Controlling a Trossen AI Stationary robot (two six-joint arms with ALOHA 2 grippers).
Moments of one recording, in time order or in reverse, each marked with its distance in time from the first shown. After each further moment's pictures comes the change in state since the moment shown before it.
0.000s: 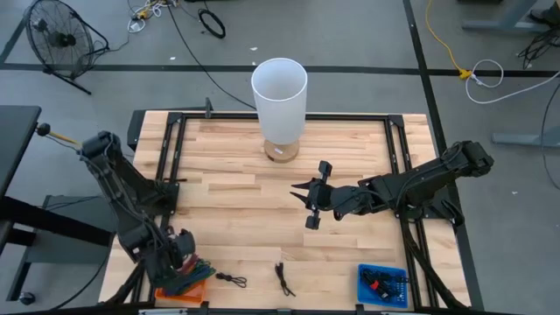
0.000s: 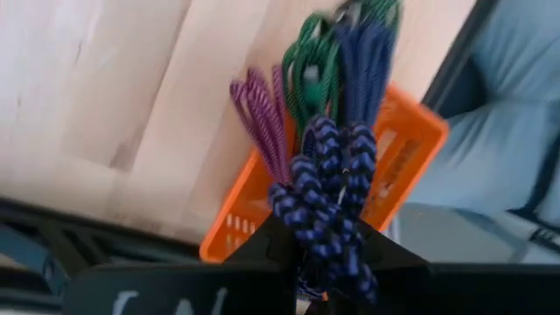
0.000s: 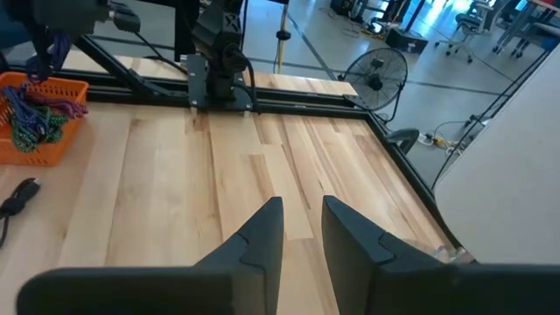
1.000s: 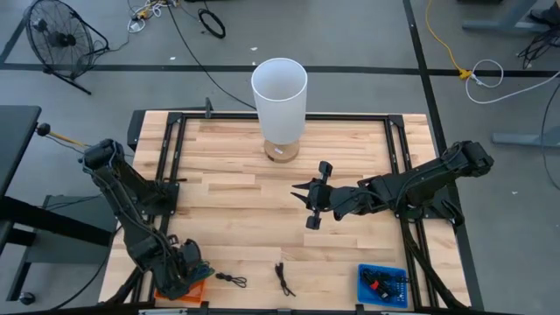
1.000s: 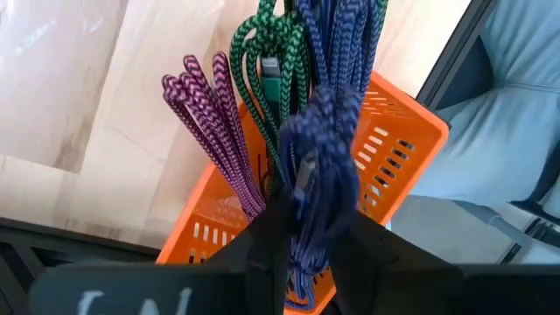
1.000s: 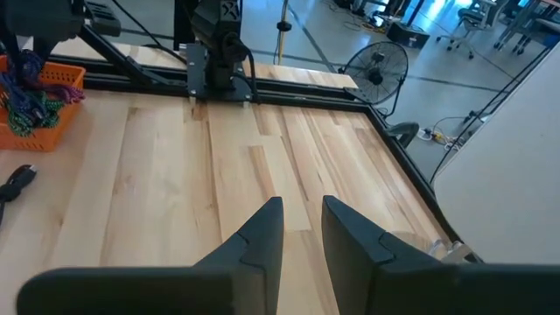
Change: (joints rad) left arm 0.001 0.112 -0.001 0.101 0.054 0.000; right arm 0.000 0.000 0.000 -0.027 -0.001 -0.001
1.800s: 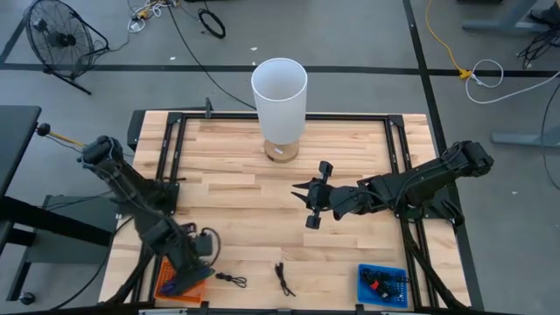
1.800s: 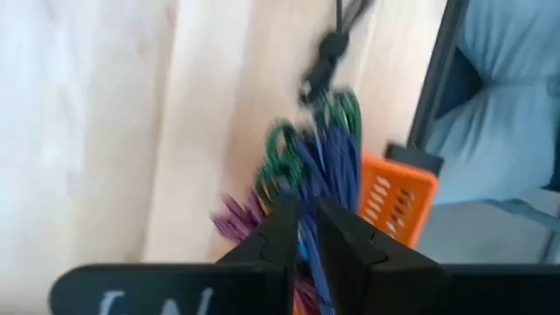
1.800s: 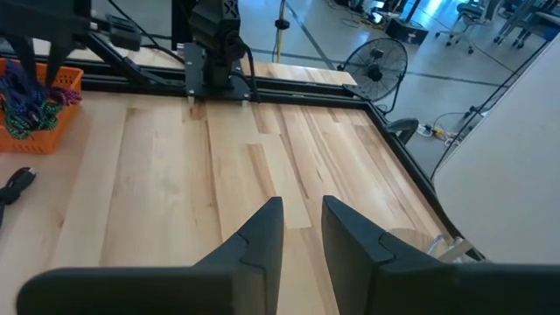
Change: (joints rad) left arm 0.163 -0.047 0.003 -0.009 -0.028 0.379; right arm -0.008 0.000 0.000 -0.007 0.000 0.019
